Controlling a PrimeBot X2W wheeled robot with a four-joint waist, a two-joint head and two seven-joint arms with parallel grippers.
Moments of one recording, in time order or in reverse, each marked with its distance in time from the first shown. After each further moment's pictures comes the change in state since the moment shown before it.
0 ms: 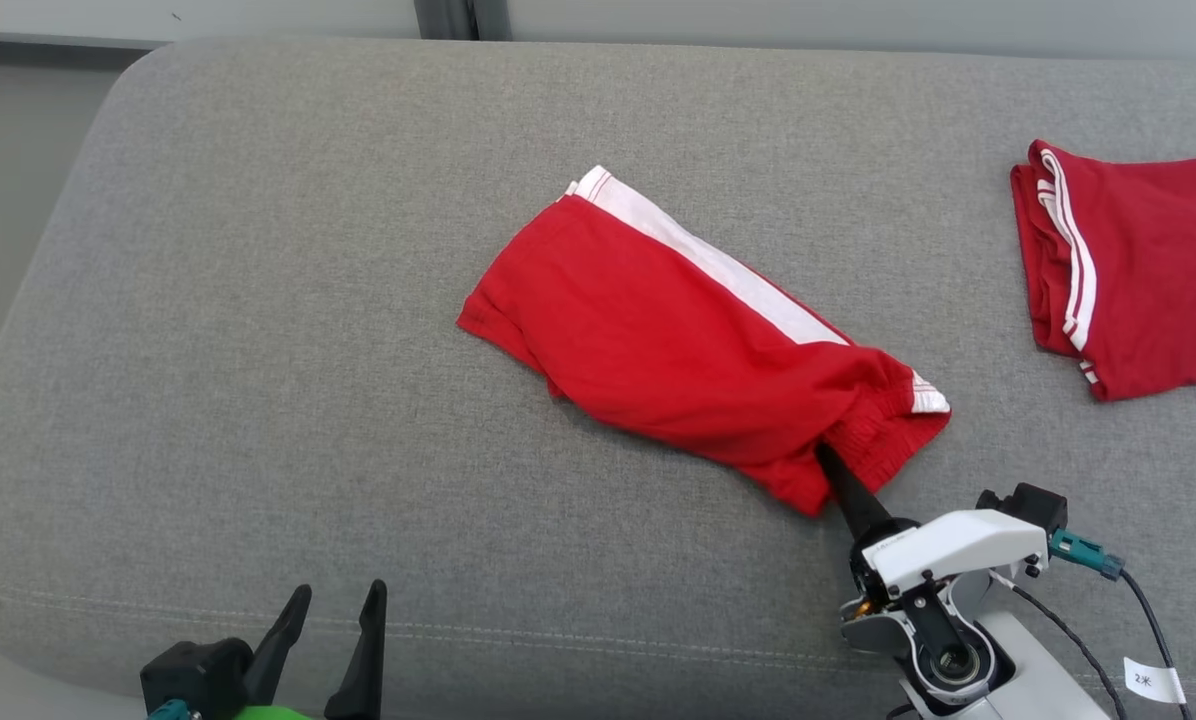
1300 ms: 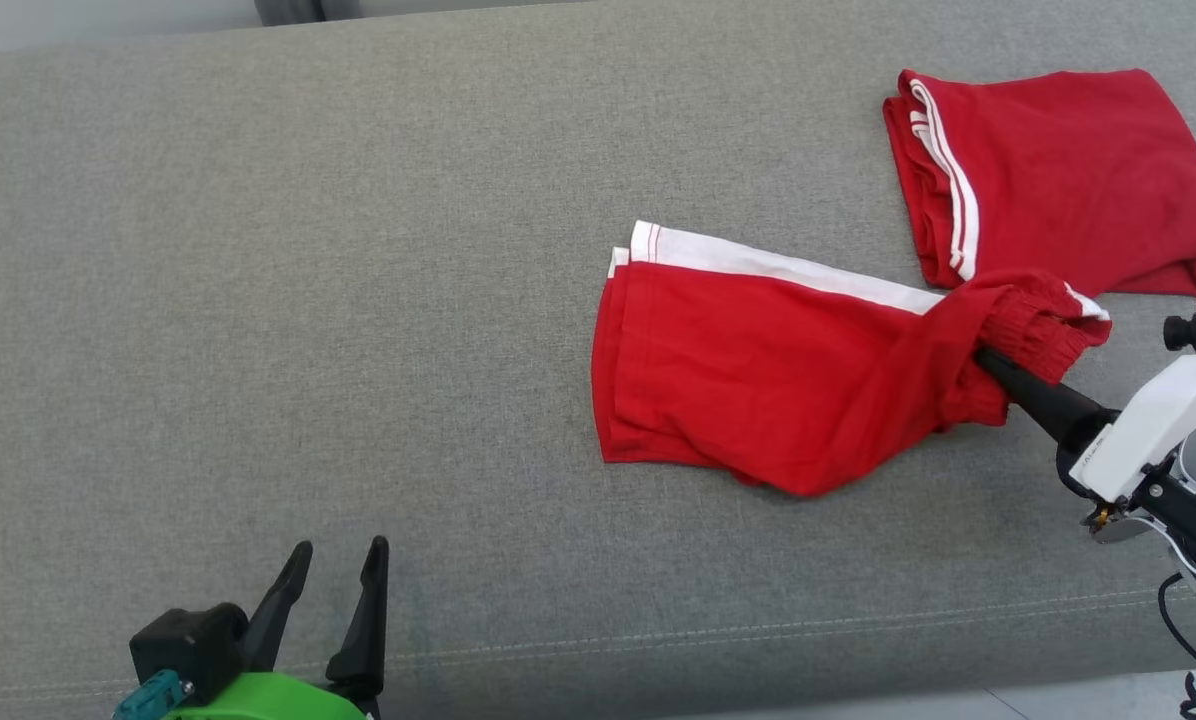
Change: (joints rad) left arm -0.033 -0.028 0.023 -0.032 0.002 -0.002 0.000; right arm -0.095 -0.507 0.052 -0.240 -0.084 0.009 0.334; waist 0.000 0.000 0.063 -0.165
